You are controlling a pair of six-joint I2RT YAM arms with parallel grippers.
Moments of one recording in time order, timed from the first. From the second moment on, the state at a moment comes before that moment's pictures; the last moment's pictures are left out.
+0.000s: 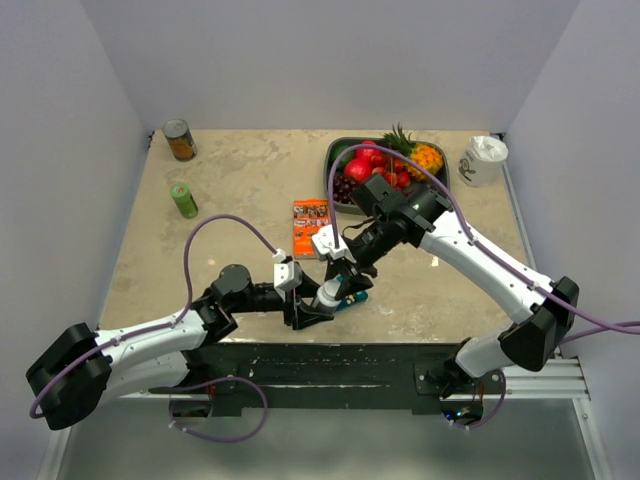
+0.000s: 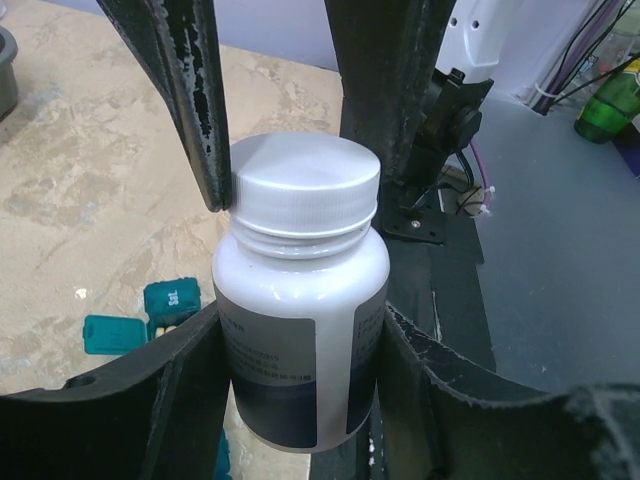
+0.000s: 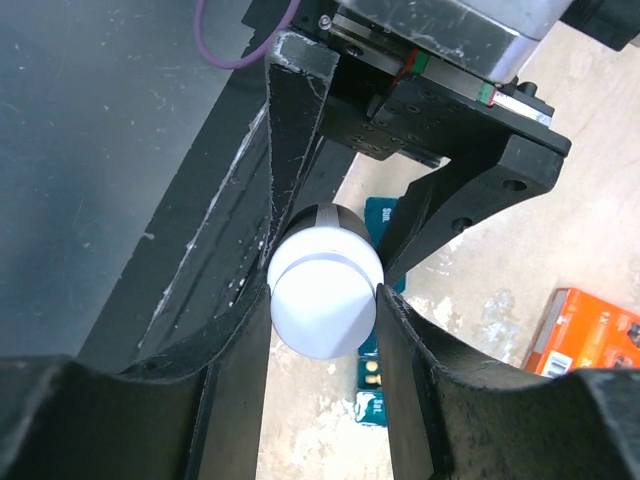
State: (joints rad) left arm -0.86 1.01 0.31 0.68 0.63 -0.17; right arm 0.78 1.46 1.49 -1.19 -0.90 -1.03
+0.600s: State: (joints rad) left arm -0.85 0.97 0.30 0.65 0.62 -0.17; right arm 0.74 1.51 1.48 -1.15 -1.00 -0.87
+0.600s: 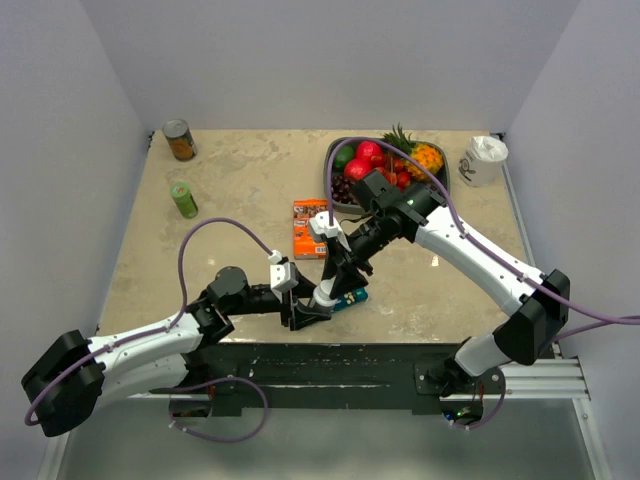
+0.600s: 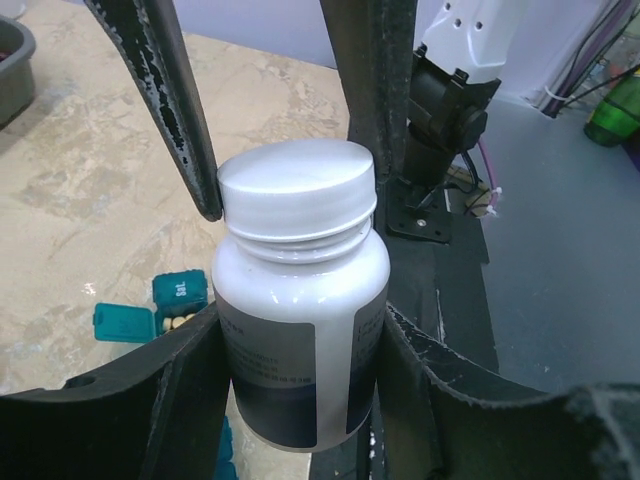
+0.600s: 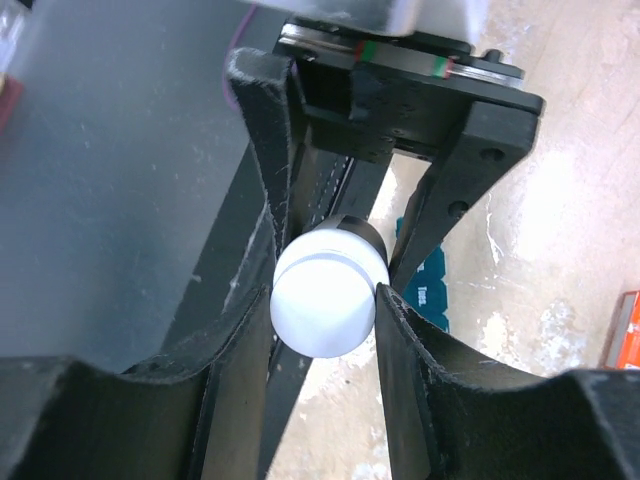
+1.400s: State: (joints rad) left arm -0.85 0.95 0.31 0.54 0.26 -0.08; right arm 0.71 1.51 1.34 -0.73 -0.79 -0.22
